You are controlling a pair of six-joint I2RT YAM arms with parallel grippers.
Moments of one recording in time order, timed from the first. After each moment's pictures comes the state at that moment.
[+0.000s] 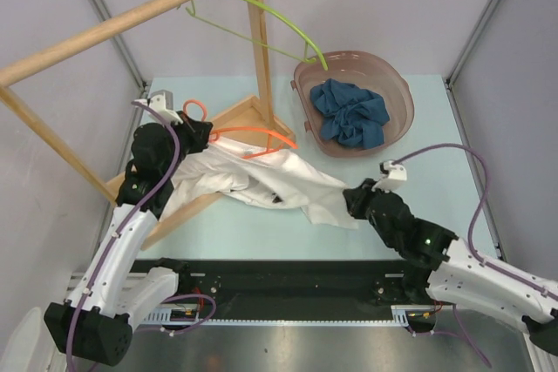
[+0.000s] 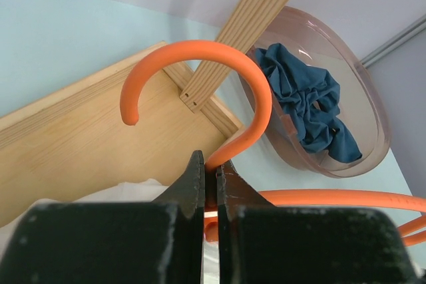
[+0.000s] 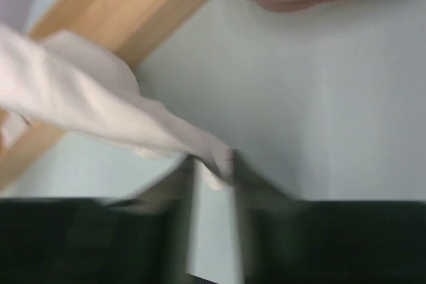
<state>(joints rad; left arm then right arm) -0.20 0.90 0.88 -0.14 0.06 -0.45 0.98 0.63 0.51 -0.27 0.62 0.75</state>
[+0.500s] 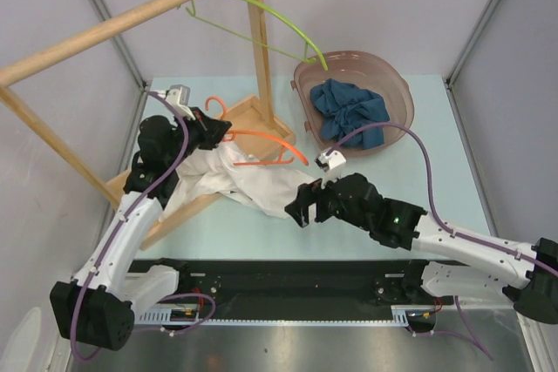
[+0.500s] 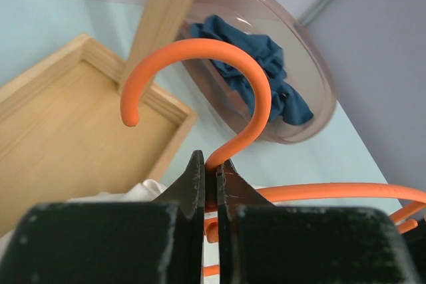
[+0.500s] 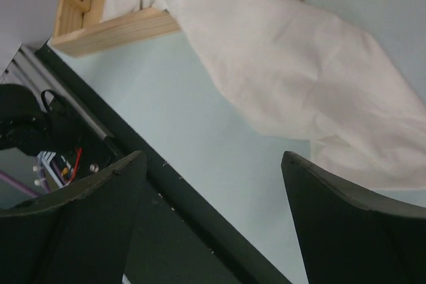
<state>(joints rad) -0.19 0.99 0.88 -0.03 0.31 -0.44 1.07 0.99 0.77 -0.18 0.19 0.52</state>
